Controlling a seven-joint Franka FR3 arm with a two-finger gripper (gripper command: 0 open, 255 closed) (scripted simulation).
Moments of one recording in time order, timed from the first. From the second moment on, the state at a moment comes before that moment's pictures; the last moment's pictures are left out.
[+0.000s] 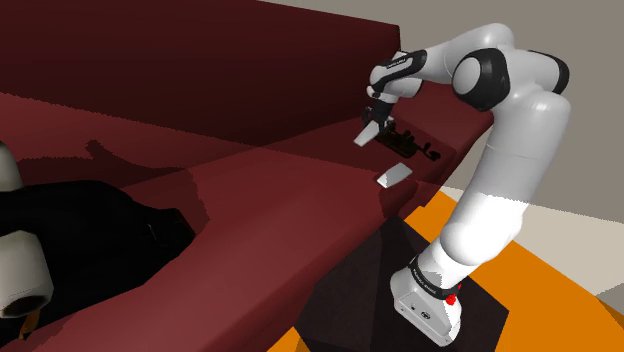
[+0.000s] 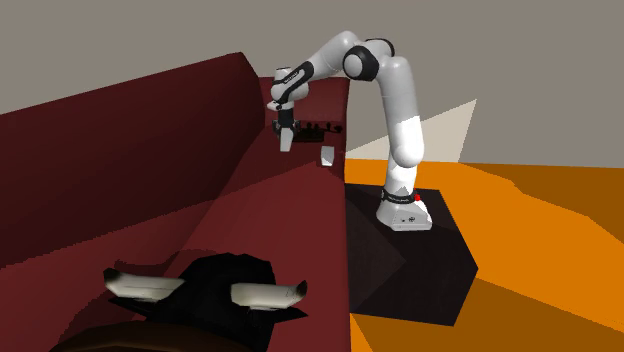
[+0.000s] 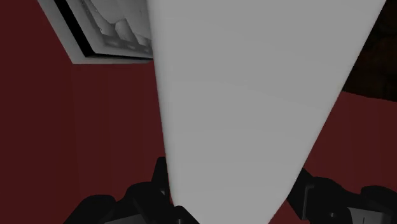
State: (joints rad) arm -0.12 0.31 -0.46 -1.89 0.15 2.17 -2.28
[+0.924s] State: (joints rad) arm -0.12 0.32 -0.46 -1.92 0.15 2.20 -2.28
